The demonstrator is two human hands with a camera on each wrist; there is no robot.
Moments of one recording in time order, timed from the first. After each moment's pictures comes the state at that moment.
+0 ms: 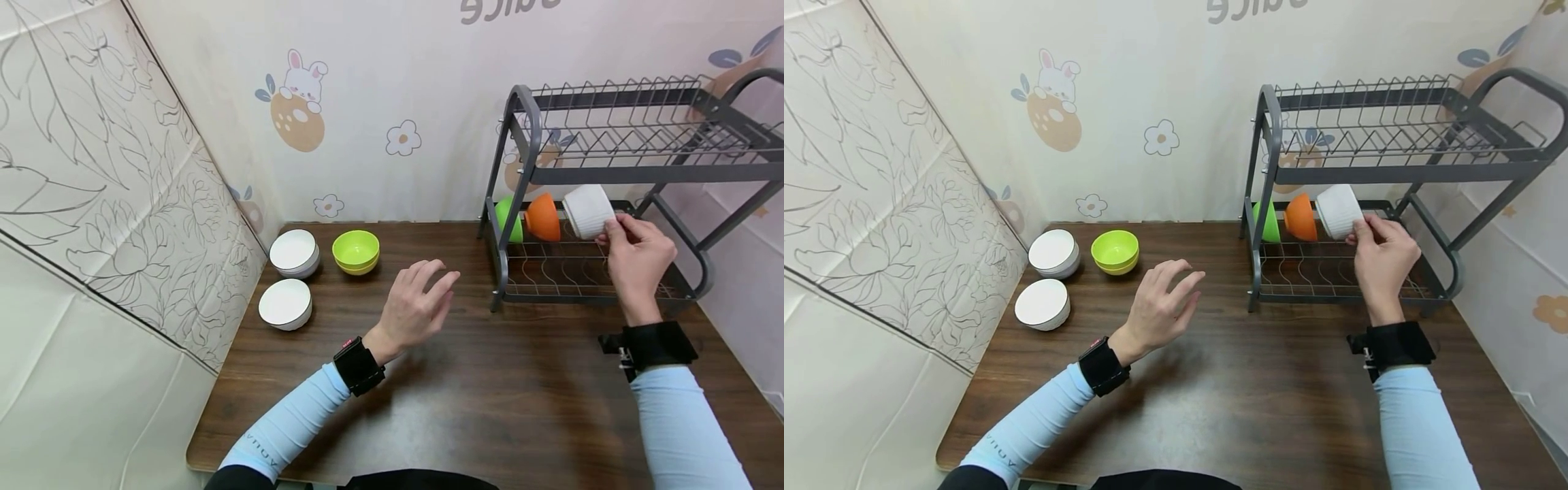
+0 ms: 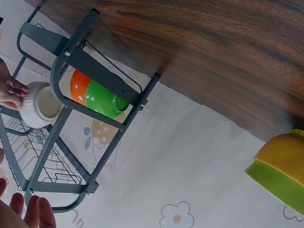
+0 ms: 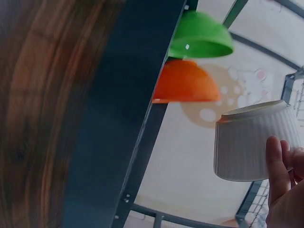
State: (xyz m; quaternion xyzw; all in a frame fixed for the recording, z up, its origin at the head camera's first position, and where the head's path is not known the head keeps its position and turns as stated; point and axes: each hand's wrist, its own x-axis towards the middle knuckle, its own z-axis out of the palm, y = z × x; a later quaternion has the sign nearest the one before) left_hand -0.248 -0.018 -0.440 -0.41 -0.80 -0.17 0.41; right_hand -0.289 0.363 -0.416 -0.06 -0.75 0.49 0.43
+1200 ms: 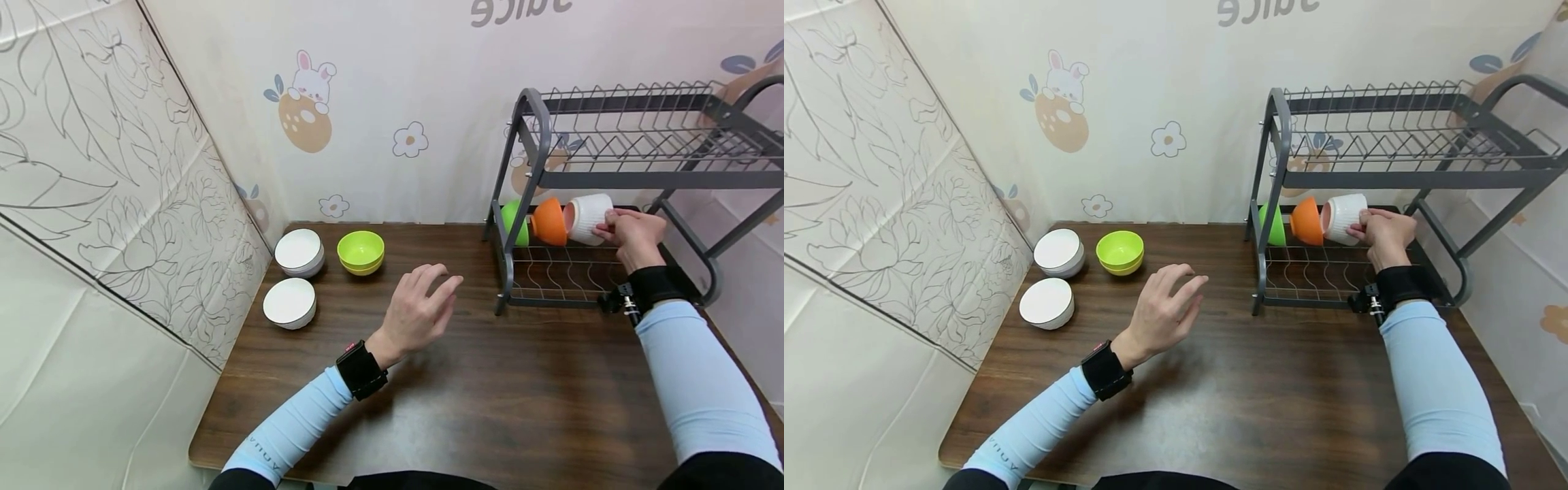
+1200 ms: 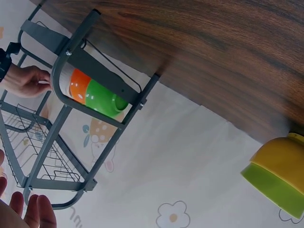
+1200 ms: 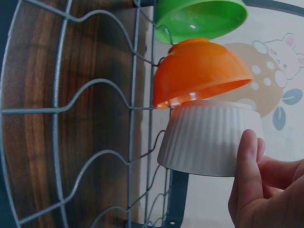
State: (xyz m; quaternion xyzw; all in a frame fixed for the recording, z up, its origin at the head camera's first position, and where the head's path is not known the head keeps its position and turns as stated) left_hand -0.245 -0.022 -0.441 -0.41 -0.80 -0.17 0.41; right_hand -0.363 0.403 -0.395 -0.29 -0.58 0.75 0.13
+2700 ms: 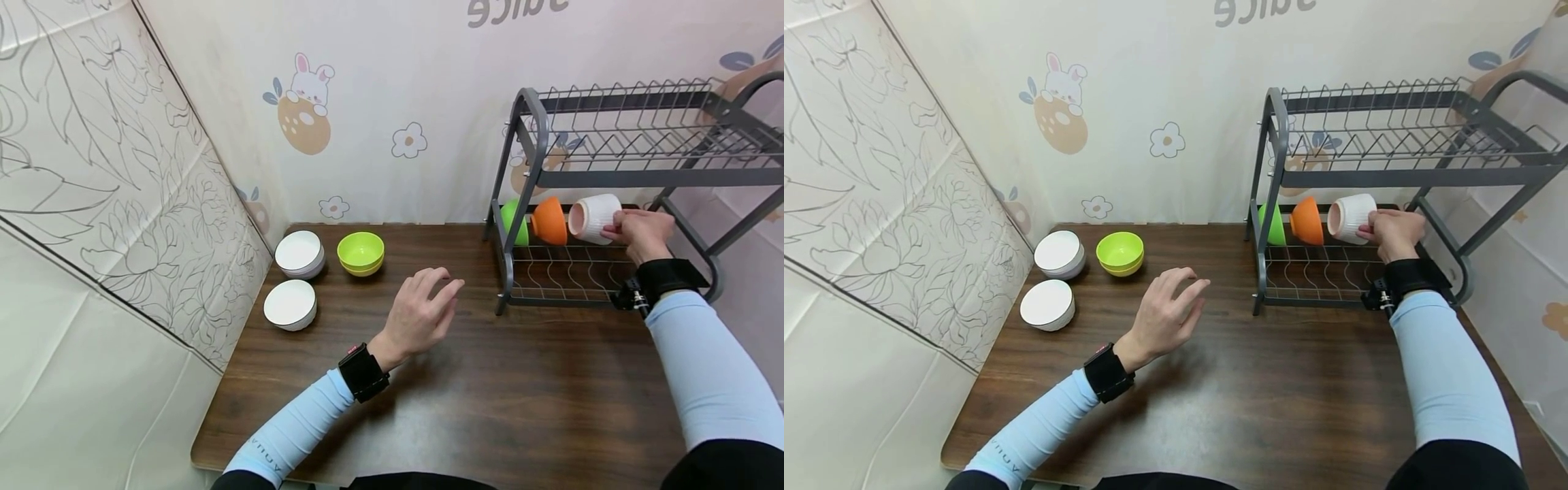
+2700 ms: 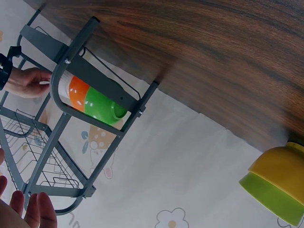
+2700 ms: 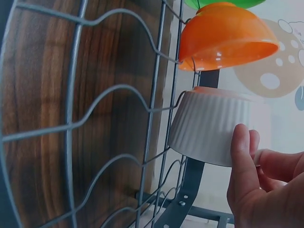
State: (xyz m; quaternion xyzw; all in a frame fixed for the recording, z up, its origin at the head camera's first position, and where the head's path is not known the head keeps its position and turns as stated) left_hand -0.242 -0.018 -0.447 -0.41 -0.81 -0.17 0.39; right_hand -0.368 0.427 -0.401 -0.29 -0.65 0.69 0.12
